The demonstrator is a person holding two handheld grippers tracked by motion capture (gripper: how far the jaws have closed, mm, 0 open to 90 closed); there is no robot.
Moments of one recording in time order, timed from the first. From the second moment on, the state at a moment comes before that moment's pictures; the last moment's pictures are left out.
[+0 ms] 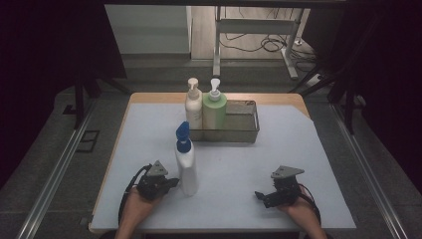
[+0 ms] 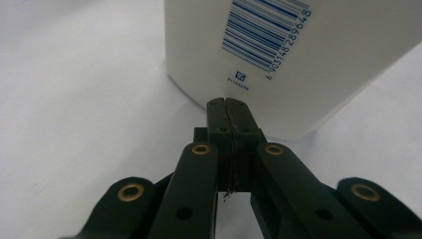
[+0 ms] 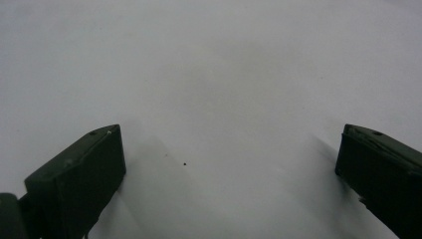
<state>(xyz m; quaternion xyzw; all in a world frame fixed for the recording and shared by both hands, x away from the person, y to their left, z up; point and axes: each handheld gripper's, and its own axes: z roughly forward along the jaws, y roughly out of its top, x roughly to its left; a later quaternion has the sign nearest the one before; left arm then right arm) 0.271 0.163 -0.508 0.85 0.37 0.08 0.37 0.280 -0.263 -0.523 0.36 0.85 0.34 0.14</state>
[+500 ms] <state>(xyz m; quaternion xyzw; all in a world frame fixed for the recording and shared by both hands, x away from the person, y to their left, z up) 0.281 0.140 -0.508 0.86 0.35 0.09 0.36 0.280 -0.263 -0.523 0.36 0.85 0.34 0.14</state>
